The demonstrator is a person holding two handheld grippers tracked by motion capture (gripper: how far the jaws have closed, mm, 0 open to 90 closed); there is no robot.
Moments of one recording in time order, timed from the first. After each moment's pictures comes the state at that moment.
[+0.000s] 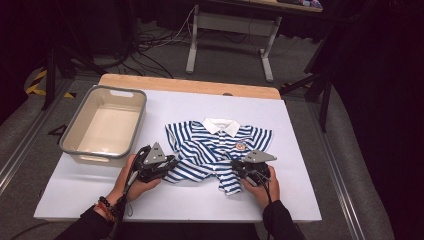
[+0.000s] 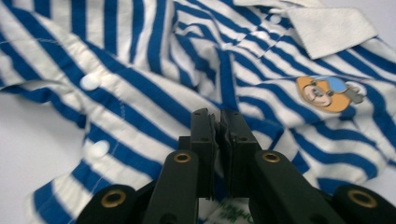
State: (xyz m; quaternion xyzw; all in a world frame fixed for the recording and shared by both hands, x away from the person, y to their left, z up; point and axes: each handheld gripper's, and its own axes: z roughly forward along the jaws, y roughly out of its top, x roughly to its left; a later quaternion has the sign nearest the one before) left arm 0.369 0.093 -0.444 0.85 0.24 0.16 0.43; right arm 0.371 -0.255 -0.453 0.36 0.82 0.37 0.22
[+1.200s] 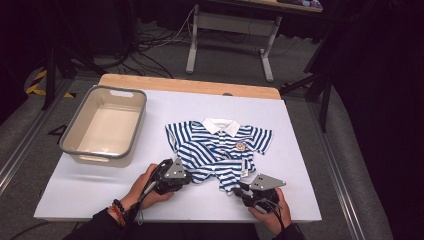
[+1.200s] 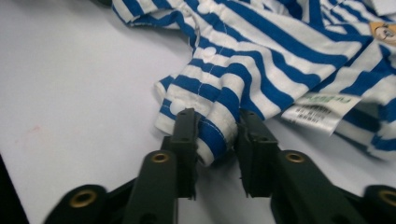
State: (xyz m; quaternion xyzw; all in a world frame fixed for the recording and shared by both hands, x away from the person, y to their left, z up) left arm 0.352 0.048 -0.461 0.90 0.15 0.10 0.39; right arm 0.301 -0.269 -0.458 0.31 0.85 0.38 0.18
